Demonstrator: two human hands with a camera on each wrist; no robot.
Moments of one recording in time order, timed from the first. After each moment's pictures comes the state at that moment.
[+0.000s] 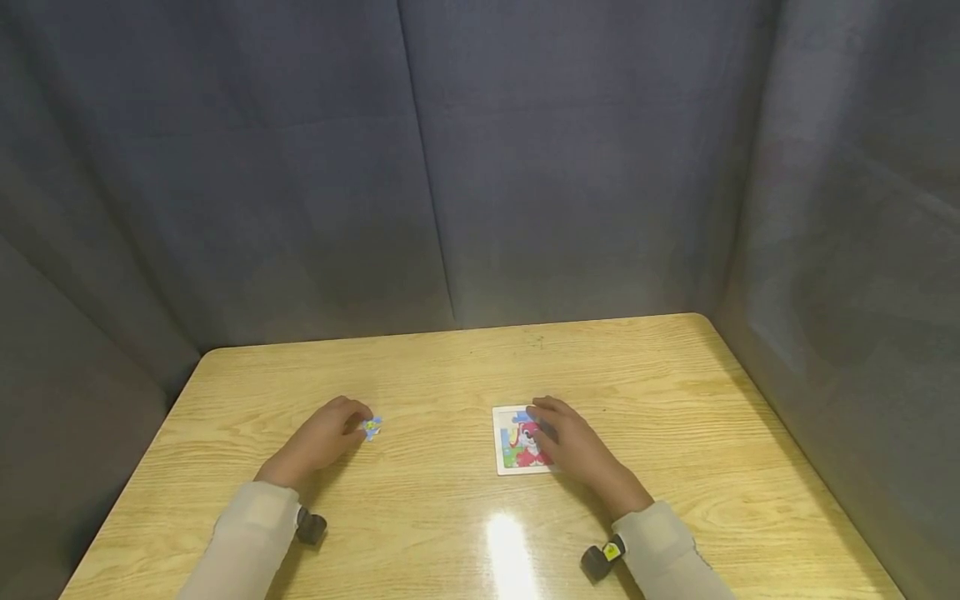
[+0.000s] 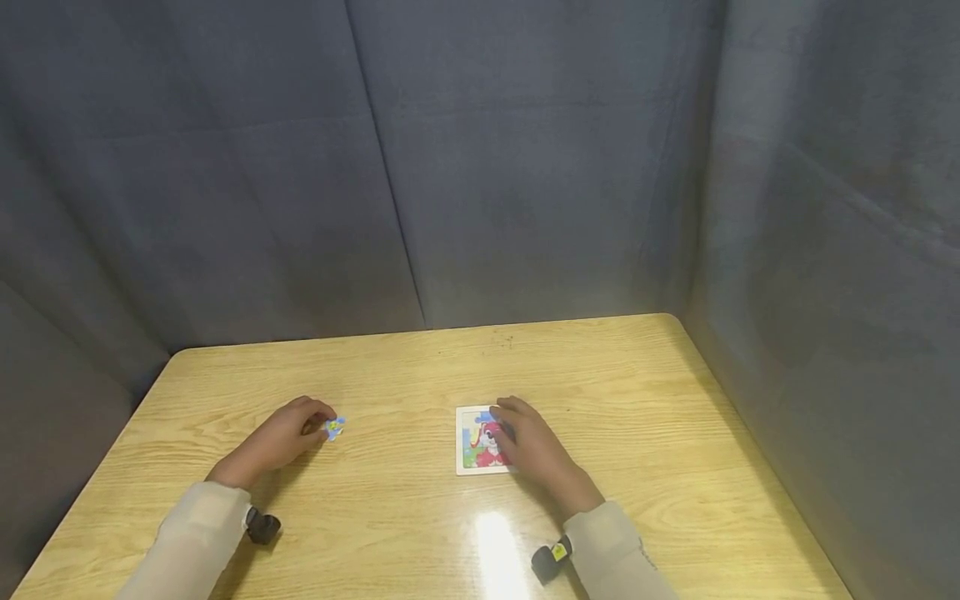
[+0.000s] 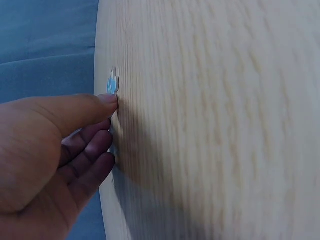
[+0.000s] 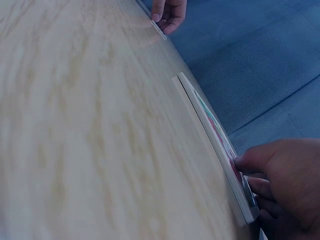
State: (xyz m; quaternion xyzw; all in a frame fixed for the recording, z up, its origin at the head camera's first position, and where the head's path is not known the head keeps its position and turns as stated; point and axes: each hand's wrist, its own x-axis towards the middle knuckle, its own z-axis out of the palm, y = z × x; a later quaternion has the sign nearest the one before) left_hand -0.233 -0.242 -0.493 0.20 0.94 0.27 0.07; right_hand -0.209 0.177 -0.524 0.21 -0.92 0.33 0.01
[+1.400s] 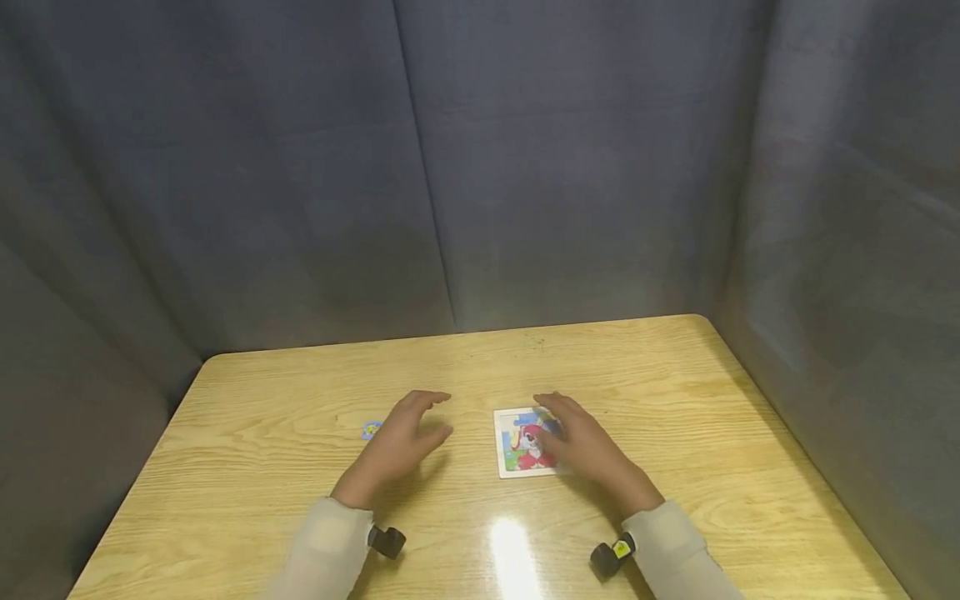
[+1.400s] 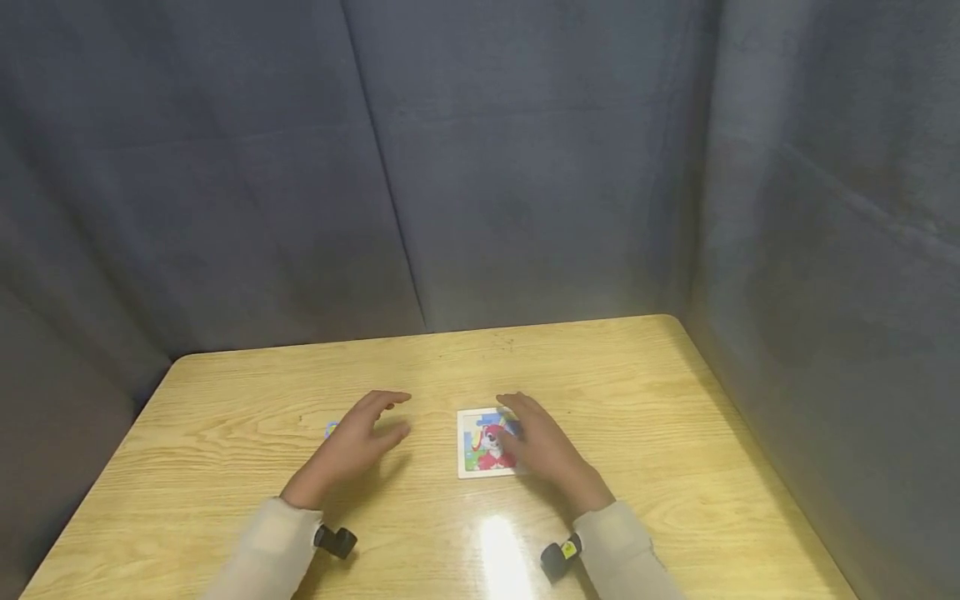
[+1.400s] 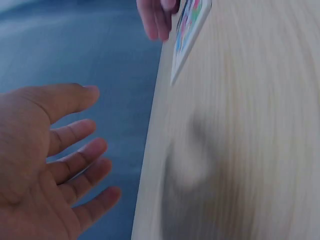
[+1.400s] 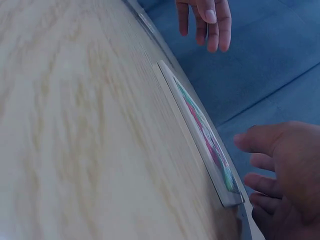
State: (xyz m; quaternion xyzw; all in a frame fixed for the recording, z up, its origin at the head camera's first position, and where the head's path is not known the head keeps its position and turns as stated) left_hand -0.217 -0.129 -0.475 0.23 0.90 0.38 0.03; right_hand -0.211 0.188 -0.515 0.19 -0.91 0.37 0.01
